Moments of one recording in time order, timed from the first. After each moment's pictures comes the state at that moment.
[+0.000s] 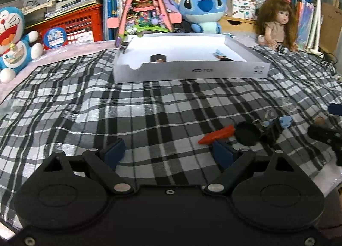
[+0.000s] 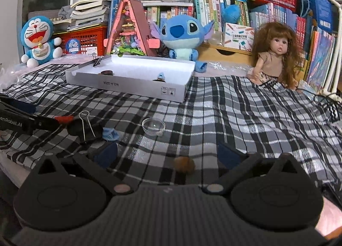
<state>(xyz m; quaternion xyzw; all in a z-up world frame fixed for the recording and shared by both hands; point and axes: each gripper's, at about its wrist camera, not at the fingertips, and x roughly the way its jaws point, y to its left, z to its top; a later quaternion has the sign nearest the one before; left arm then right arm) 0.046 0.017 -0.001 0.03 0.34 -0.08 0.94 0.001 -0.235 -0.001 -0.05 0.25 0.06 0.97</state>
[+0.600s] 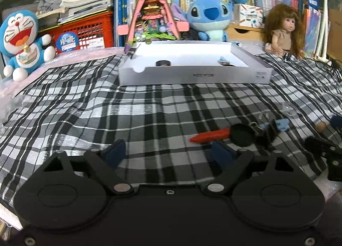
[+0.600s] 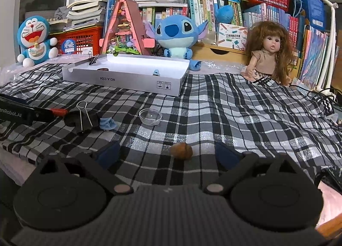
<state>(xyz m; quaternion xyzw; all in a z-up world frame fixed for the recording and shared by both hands) 0.027 -0.002 -0.002 0.03 0.31 -0.05 0.95 -0.012 -0.235 -0.014 -0.05 0.24 0.05 0.97</state>
